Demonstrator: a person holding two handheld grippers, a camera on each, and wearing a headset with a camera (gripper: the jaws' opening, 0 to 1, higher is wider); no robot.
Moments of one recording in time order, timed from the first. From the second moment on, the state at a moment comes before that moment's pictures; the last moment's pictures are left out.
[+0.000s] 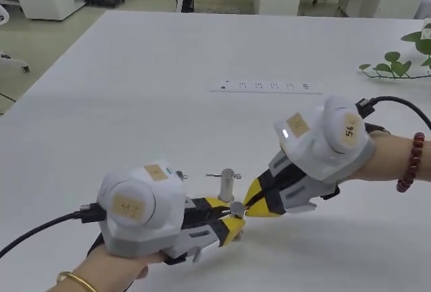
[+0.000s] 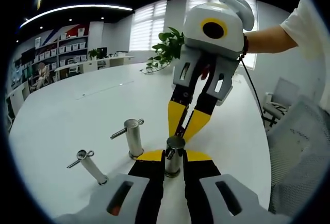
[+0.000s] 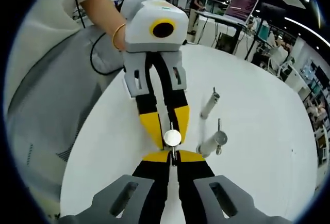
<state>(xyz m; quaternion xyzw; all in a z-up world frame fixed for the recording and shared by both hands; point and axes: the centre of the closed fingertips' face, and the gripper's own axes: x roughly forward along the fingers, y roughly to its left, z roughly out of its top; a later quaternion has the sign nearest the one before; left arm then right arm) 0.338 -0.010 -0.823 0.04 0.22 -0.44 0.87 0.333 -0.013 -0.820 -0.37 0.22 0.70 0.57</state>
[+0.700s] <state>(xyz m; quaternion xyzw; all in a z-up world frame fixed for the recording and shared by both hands) 0.337 -0.007 -0.830 0.04 0.23 -0.45 0.86 0.332 -0.020 -0.813 -0.36 0.21 0.70 0.58</state>
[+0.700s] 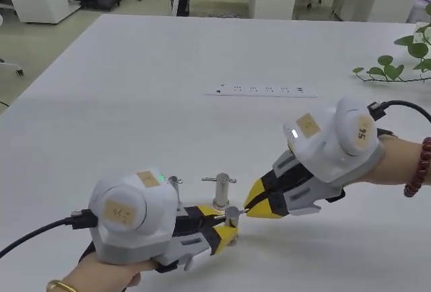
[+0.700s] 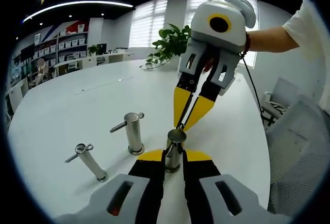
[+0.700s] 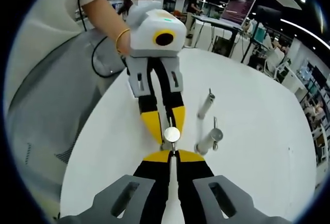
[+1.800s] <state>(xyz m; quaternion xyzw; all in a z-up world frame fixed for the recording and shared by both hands) 0.332 0.003 -0.821 0.05 0.23 -0.44 0.86 0.325 0.001 -0.816 -0.31 0.23 0.70 0.60</state>
